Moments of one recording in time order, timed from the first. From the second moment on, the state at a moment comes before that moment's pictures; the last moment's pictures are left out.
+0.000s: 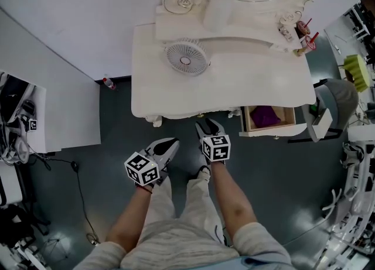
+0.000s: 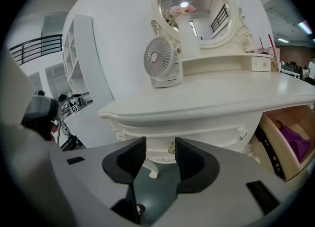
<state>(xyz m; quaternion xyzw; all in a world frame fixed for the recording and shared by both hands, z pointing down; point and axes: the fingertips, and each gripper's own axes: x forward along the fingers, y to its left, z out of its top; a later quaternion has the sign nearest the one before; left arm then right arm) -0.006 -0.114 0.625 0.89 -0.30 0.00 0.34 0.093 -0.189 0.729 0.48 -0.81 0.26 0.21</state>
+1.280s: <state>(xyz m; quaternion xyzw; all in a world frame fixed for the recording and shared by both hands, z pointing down) -0.020 -0.112 0.642 0.89 -0.30 0.00 0.35 0.098 -0.220 0.790 0.49 -0.77 0.25 0.32</state>
